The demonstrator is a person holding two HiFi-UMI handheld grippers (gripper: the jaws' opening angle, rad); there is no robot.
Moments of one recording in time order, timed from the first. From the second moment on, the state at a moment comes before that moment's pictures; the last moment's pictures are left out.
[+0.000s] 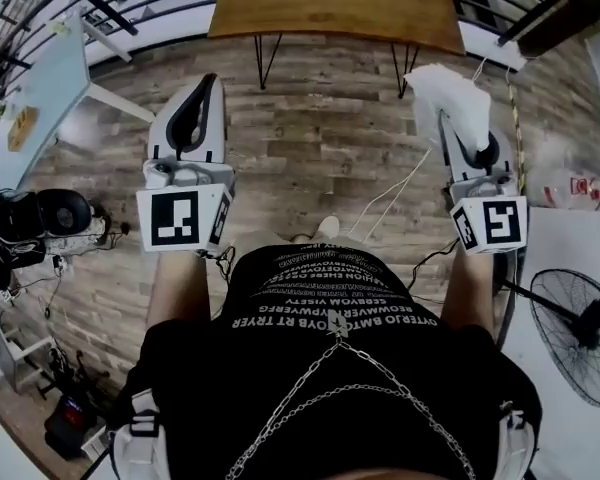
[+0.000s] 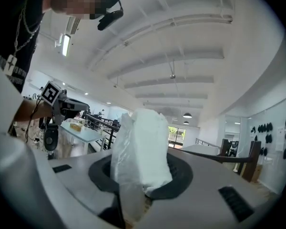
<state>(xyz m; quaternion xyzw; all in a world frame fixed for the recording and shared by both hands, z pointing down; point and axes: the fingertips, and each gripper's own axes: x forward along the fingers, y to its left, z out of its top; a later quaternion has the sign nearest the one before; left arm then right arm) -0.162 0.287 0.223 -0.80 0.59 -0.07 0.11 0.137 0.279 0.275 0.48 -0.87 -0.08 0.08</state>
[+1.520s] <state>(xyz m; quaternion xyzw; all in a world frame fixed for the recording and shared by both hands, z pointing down) -0.176 0.077 0.271 -0.83 0.55 -0.07 0.08 0.107 0.088 0.283 0.51 -0.85 -0.06 0.08</state>
